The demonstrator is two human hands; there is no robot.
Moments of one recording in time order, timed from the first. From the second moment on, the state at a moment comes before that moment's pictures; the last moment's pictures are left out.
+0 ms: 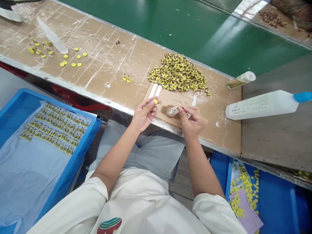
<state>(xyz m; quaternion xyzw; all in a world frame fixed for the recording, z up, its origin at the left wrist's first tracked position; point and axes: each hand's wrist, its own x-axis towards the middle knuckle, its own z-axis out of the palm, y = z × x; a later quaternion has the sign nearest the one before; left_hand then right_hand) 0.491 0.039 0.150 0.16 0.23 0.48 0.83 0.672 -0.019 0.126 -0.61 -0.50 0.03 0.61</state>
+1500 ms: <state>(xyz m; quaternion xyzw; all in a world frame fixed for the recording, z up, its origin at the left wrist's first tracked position) 0.491 -0.003 0.174 0.18 0.24 0.38 0.87 0.613 -0.047 0.195 -0.58 -0.40 0.16 0.69</state>
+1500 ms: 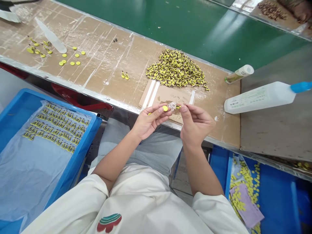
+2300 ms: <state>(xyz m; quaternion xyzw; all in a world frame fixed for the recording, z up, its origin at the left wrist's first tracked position) 0.493 -0.007 0.174 0.20 0.24 0.37 0.87 0.607 -0.053 0.188 -0.61 -0.42 0.11 0.66</state>
